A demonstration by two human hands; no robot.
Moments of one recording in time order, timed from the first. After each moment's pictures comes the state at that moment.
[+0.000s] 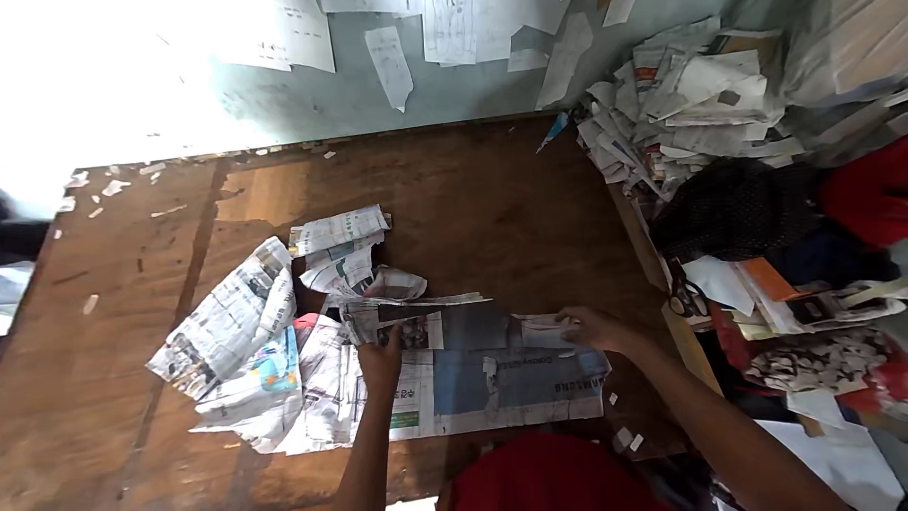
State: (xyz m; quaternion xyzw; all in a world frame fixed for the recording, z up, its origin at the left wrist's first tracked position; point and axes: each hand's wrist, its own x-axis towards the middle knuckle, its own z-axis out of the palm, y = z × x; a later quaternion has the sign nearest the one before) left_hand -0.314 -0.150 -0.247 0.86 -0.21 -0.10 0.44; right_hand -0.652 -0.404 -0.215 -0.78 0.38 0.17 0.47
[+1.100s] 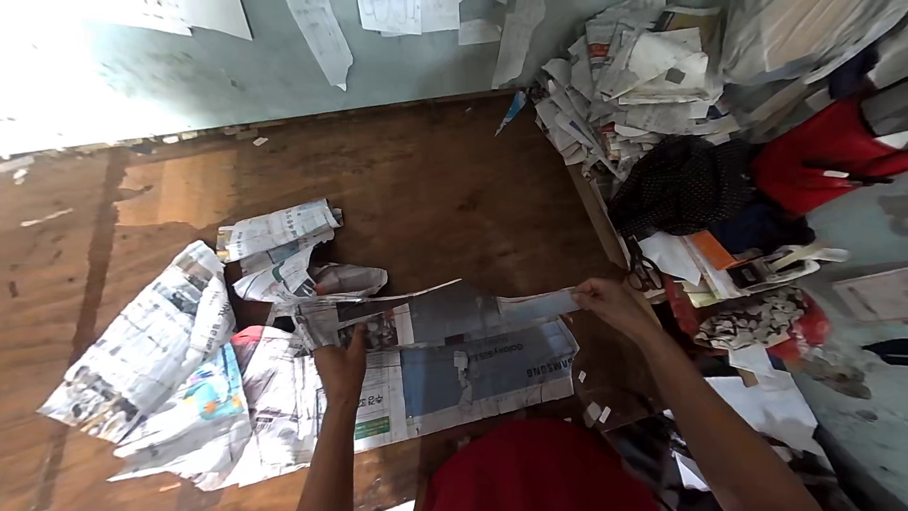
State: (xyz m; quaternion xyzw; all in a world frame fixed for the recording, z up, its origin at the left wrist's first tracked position) left_hand -0.313 -0.157 -0.240 0.87 -0.25 -0.11 0.41; right_hand -0.718 -0.404 -0.187 -0.68 0.54 -0.06 0.49
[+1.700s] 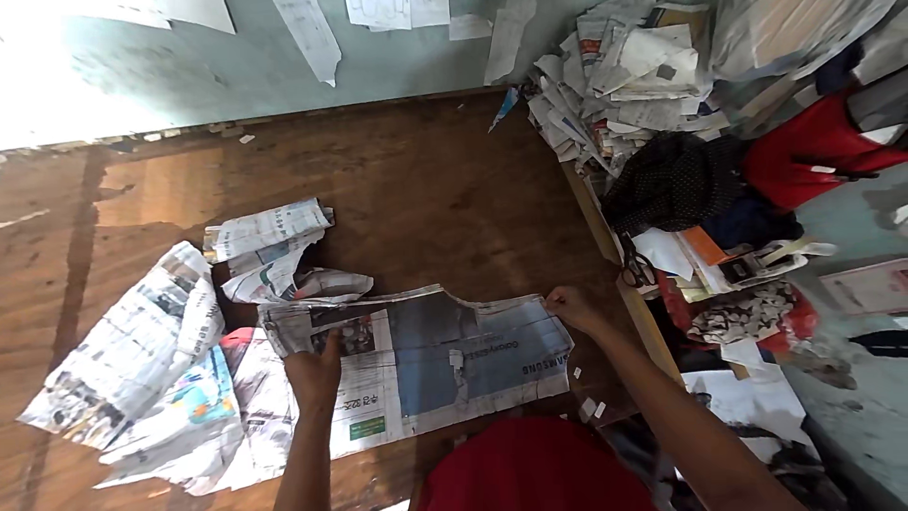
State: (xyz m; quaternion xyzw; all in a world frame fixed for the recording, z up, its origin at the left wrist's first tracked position) left_hand -0.292 -0.143 -0.234 0.88 -0.24 -0.10 0.39; right_hand -0.685 -0.399 -0.237 -0.69 0.55 0.03 0.47
